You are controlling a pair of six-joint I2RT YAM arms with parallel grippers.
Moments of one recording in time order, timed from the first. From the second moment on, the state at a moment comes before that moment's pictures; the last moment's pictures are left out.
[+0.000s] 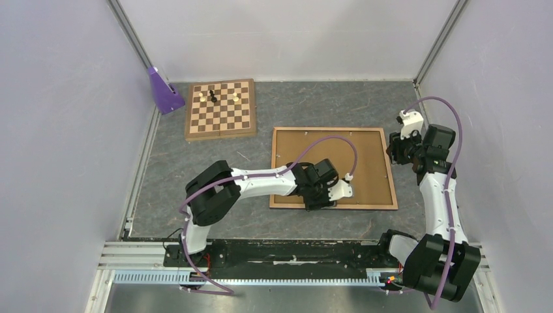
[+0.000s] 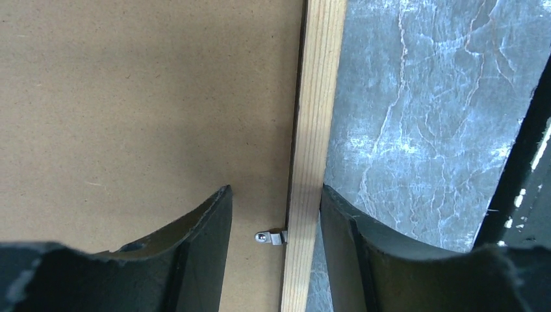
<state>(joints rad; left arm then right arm) -1.13 1.98 1.37 -0.49 0.15 0.38 -0.32 1.07 0.79 -0.39 -0.44 -0.42</state>
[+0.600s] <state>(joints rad) -1.22 1.95 1.31 -0.41 0.01 0.35 -0.34 1.05 0.79 -0.40 -0.44 -0.42</state>
